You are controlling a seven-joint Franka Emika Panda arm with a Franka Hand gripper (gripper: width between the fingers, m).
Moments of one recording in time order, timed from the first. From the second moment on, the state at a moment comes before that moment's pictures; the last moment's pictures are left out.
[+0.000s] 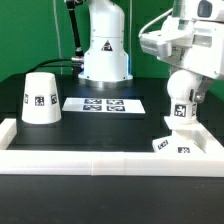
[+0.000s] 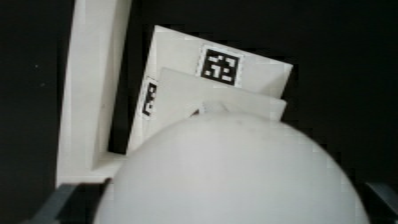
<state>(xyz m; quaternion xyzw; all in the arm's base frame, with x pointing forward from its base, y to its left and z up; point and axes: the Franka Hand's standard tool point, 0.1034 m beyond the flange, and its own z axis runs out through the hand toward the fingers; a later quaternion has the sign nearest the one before) 0.591 0.101 0.106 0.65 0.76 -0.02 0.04</state>
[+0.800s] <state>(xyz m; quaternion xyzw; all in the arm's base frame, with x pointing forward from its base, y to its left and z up) 0.597 0.103 0.109 0.87 0.49 0.00 0.05</state>
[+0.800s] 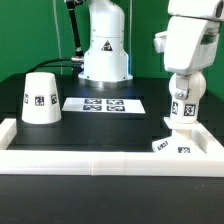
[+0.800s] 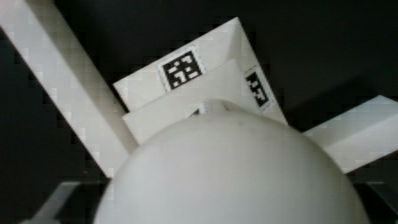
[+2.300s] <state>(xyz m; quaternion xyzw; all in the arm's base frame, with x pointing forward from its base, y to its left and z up) 0.595 0.111 0.108 1.00 -0.03 0.01 0.00</state>
